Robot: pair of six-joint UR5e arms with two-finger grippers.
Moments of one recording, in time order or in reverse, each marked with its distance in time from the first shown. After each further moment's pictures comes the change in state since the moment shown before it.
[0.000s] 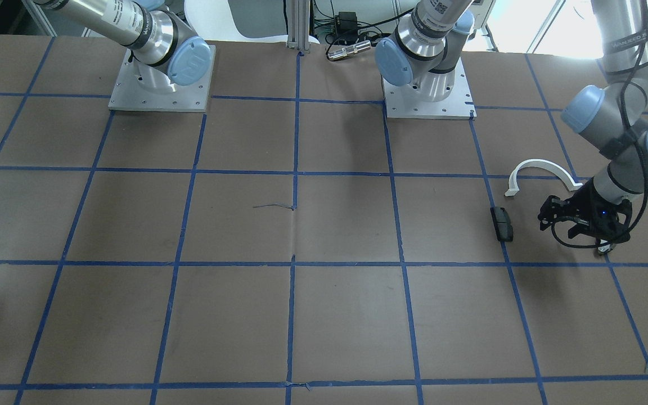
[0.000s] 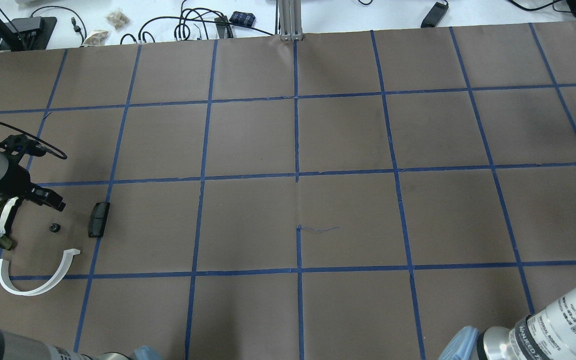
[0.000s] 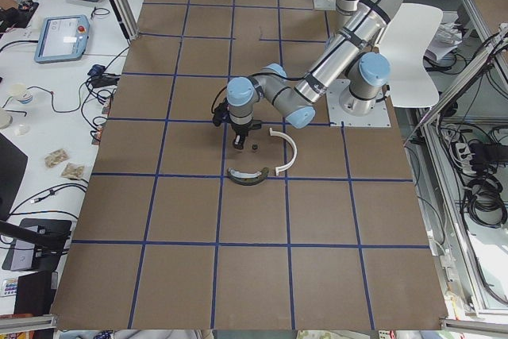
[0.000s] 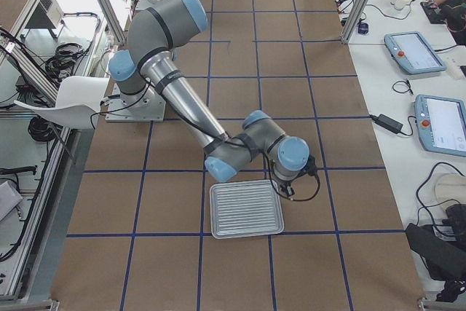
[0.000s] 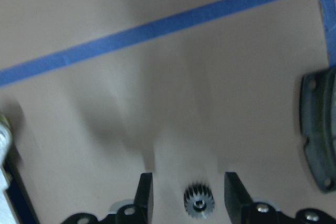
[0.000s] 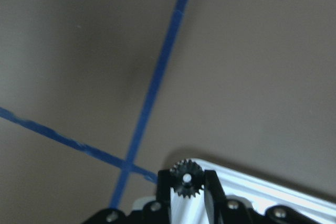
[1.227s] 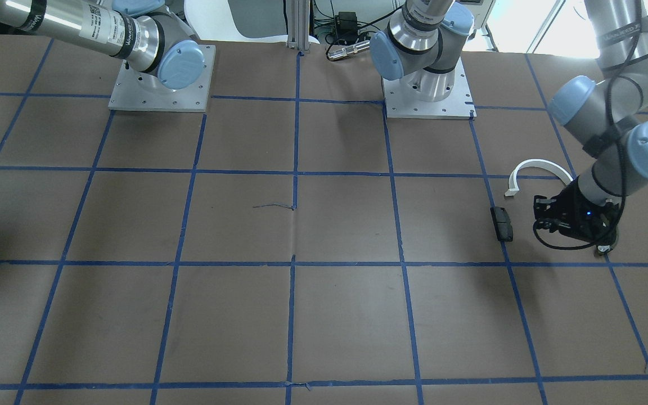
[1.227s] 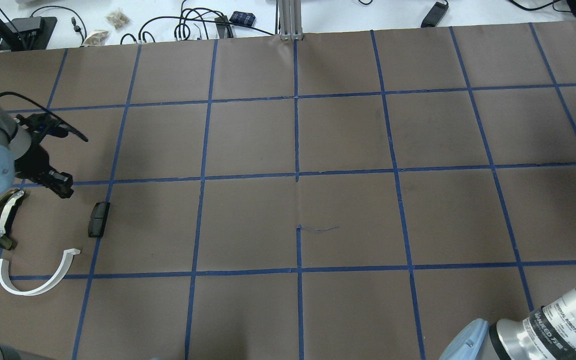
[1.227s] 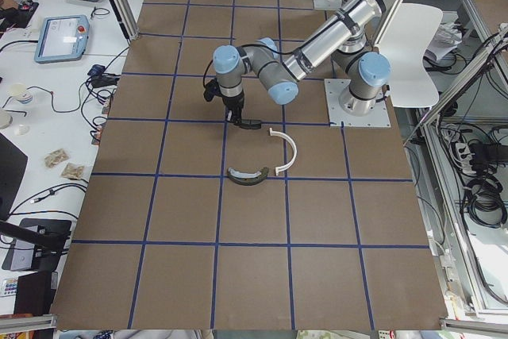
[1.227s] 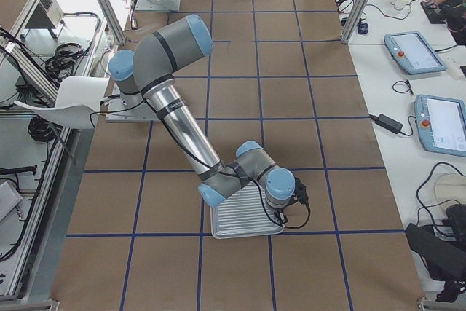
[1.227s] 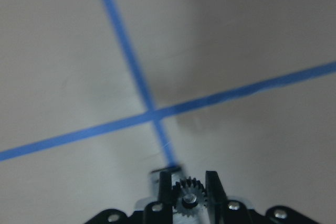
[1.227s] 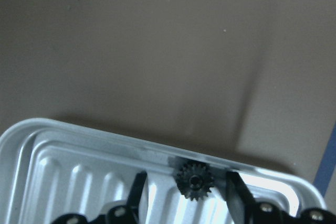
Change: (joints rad) left arm -0.052 0.038 0.019 -0.101 0.108 -0.048; right arm -0.159 0.187 0.004 -0.290 -0.008 -0.070
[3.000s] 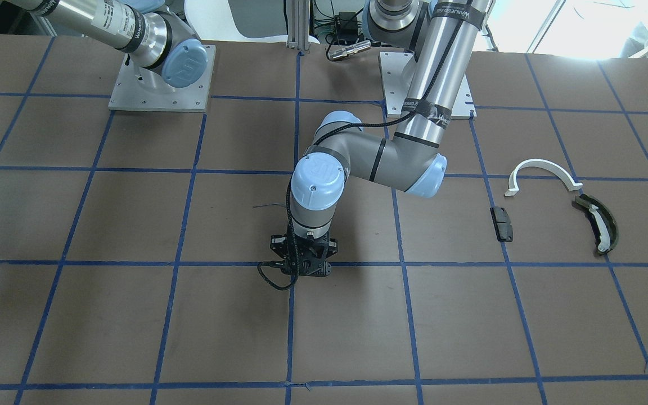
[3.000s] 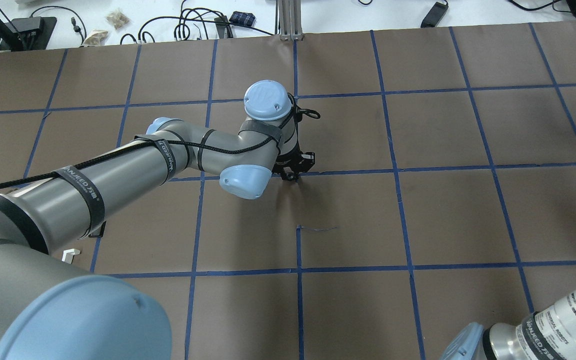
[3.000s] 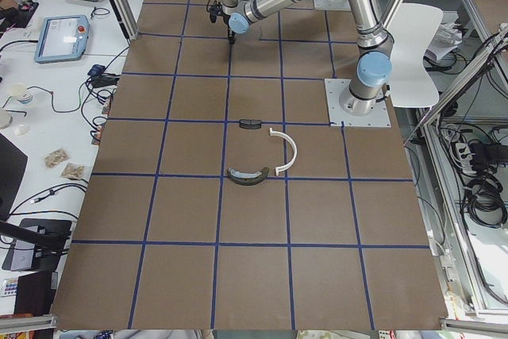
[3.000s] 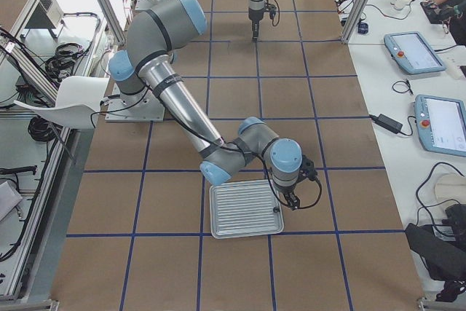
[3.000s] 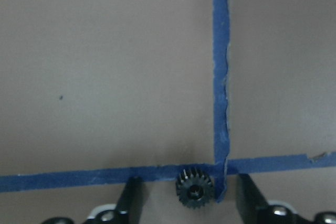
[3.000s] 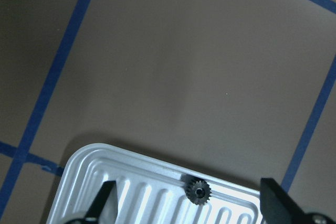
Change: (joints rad) left arm -0.936 -0.308 0.234 0.181 -0.141 -1.220; right arm 0.049 -0.091 0.014 0.004 0.005 -0.033
